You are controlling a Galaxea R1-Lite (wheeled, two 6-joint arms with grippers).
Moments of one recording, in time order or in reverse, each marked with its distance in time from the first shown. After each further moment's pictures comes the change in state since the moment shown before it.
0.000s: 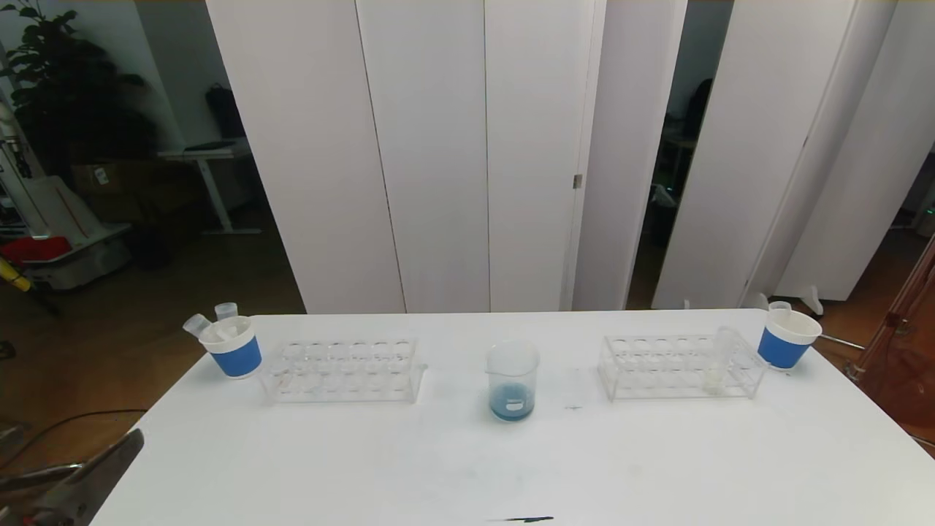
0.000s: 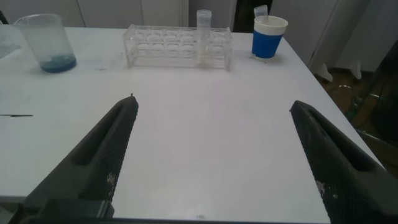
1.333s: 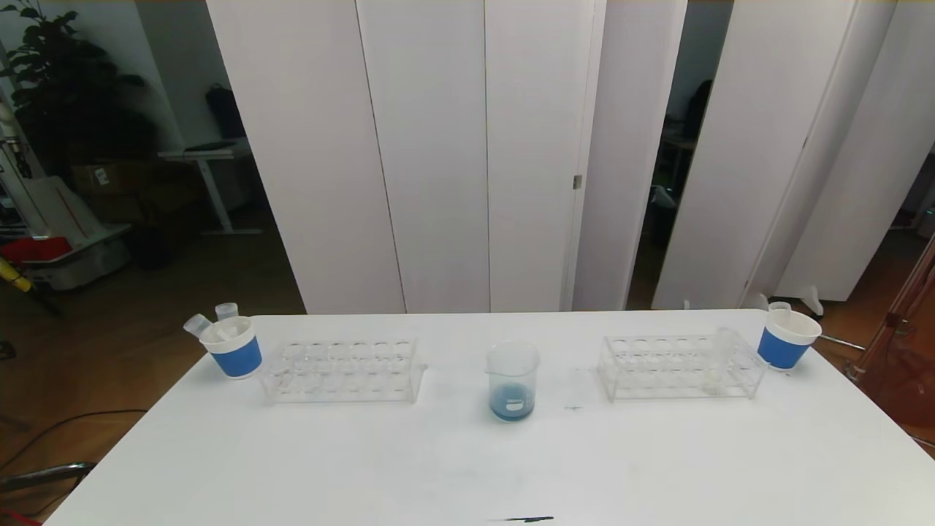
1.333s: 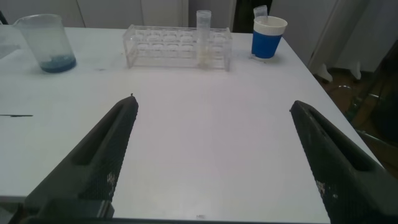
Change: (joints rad) left arm -0.115 -0.711 0.242 0.358 0.049 0.077; right arm 0.000 0.000 0.000 0.000 0.000 0.000
